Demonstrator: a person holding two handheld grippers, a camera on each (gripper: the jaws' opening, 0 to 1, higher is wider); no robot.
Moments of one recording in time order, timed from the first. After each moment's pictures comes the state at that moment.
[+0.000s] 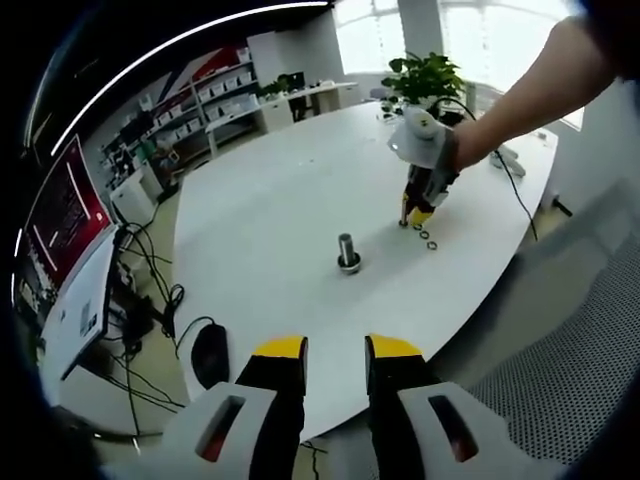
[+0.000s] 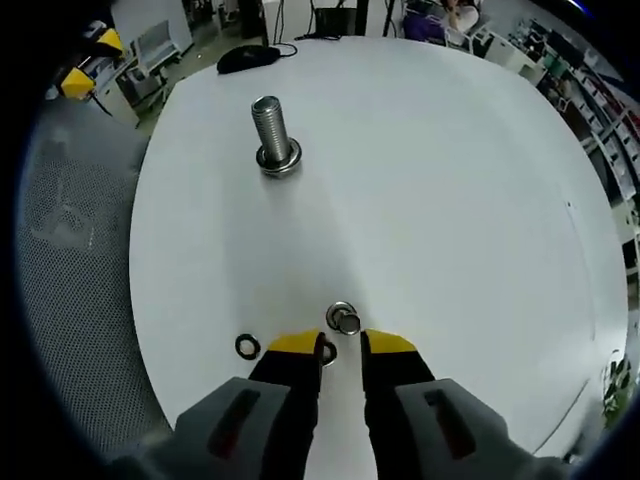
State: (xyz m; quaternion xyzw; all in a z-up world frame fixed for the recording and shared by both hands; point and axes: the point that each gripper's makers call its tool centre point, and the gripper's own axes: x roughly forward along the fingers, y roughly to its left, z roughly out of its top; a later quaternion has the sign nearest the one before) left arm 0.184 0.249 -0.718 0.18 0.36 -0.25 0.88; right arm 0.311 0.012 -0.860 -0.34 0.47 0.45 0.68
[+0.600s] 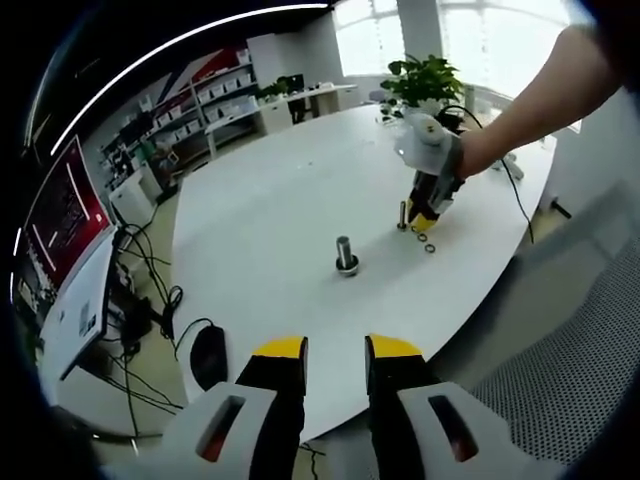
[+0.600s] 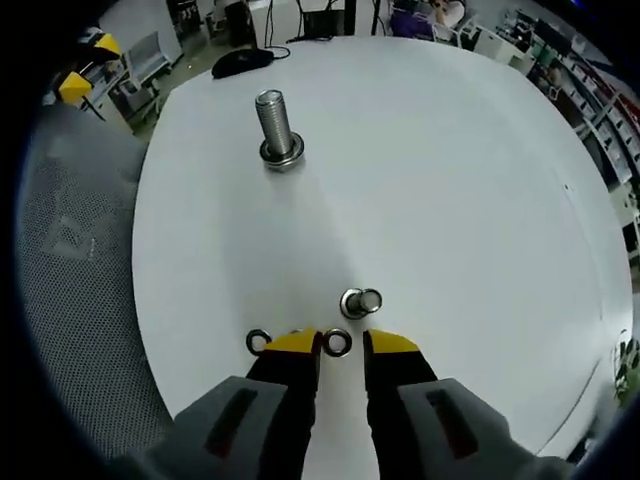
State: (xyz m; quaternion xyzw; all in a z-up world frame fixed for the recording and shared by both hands) left arm 0.185 0.247 -0.717 0.18 0.35 -0.25 0.88; right arm 0.301 0.013 -0.864 -0.32 0.48 0.43 0.69
